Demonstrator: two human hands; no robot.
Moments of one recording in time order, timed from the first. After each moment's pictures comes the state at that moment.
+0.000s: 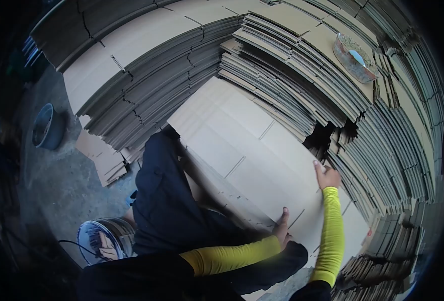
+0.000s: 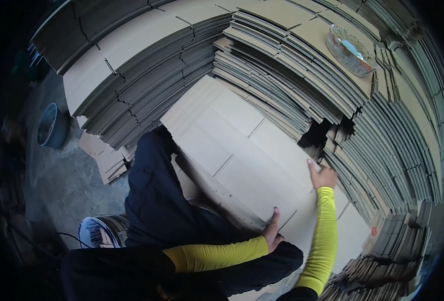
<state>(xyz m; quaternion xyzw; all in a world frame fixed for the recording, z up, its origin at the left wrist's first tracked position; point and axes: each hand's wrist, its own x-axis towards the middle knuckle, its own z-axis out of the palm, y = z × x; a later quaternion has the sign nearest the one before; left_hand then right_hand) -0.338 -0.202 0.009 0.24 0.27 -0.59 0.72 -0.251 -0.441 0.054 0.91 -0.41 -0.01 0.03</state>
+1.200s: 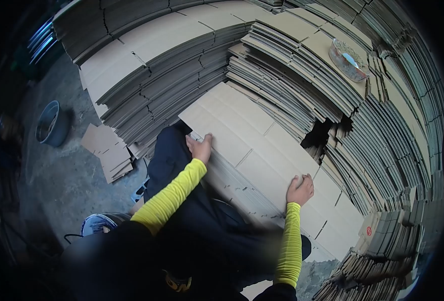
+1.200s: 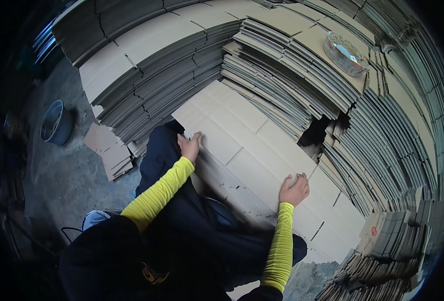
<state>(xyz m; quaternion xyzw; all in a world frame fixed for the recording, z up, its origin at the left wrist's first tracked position) -0.034 -0.023 -0.026 0.76 0.18 -0.05 0.62 -0.287 -0.298 -0.021 0.87 -0.41 0.26 -0.06</state>
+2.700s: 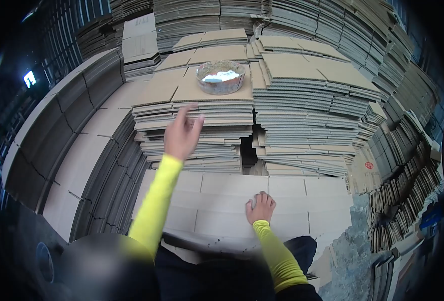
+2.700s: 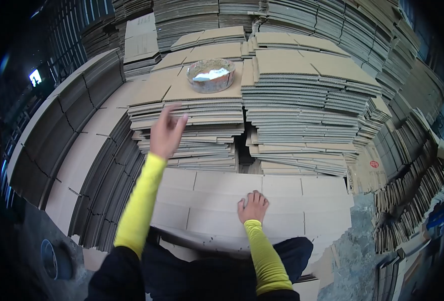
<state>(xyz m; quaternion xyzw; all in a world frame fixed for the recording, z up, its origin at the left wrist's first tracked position) 0.002 -0.229 0.274 0.71 -0.48 0.08 0.50 -0.268 -0.290 -0.004 0.83 -0.47 0.30 -0.05</state>
